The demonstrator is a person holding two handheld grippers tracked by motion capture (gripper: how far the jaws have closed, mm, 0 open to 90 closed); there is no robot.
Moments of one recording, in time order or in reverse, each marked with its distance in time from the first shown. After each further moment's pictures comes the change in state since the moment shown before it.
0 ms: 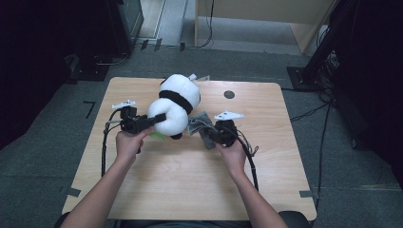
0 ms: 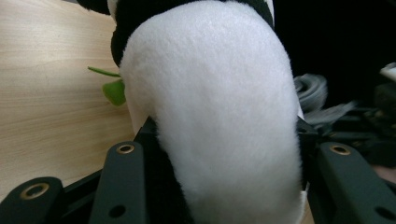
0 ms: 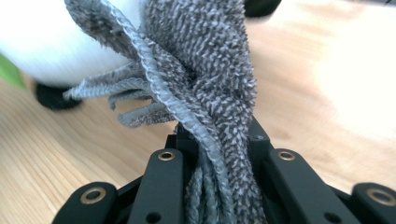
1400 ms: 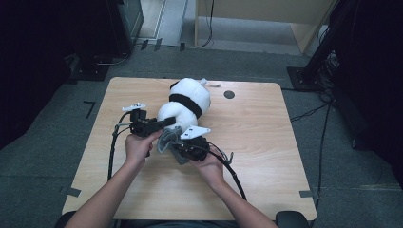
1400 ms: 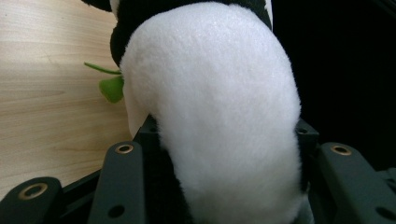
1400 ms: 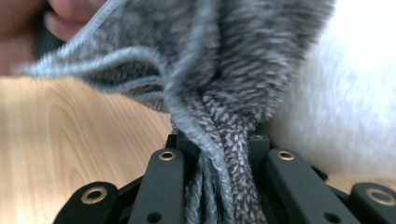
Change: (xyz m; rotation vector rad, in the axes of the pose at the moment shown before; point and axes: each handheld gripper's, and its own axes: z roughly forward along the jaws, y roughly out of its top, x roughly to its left) left arm -0.025 -0.009 0.017 0.015 -0.042 -0.035; right arm 0.094 -0.007 0.026 0.014 0.193 -0.248
